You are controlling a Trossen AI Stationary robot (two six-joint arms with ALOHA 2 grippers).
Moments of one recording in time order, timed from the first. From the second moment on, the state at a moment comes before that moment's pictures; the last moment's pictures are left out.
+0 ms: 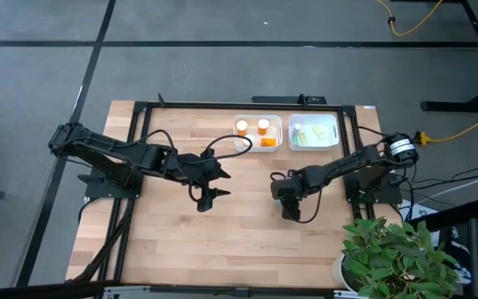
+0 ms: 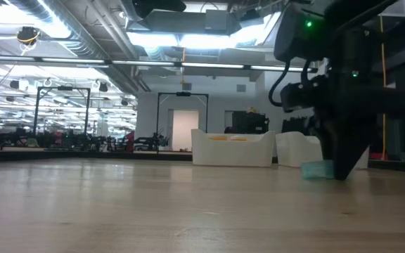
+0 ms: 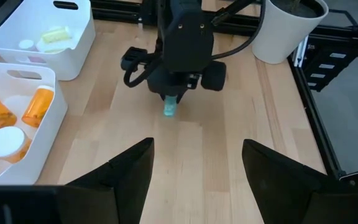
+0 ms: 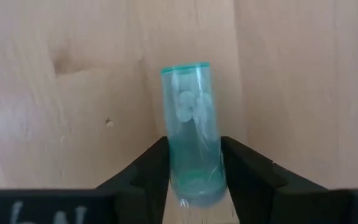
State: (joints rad) left arm -0.21 1.33 1.16 -0.43 -0.17 -0.25; right arm 0.19 1.67 0.85 -0.56 0.01 0.36
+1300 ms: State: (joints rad) left arm -0.21 1.33 1.16 -0.43 -0.20 -0.20; right arm -0.50 1.18 0.85 -0.82 0.30 0.52
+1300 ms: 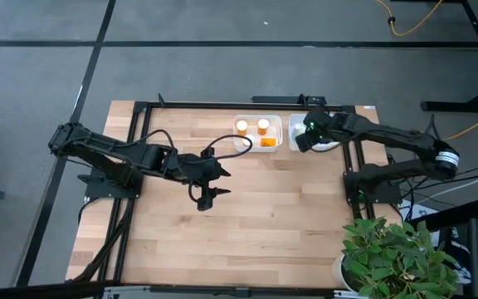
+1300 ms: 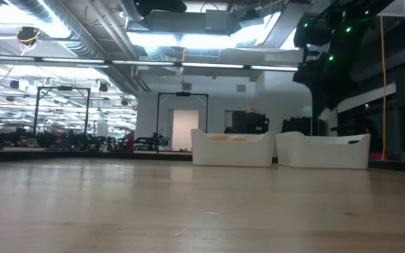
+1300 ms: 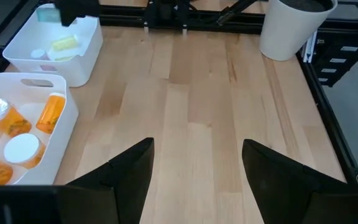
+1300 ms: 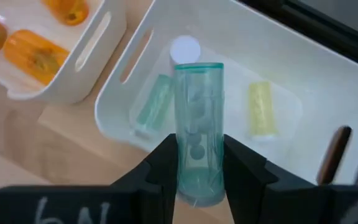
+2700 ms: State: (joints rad) left arm -0.21 1.33 1.16 -0.43 -0.20 -0.21; right arm -0.58 1.48 0.85 -0.67 0.29 0.47
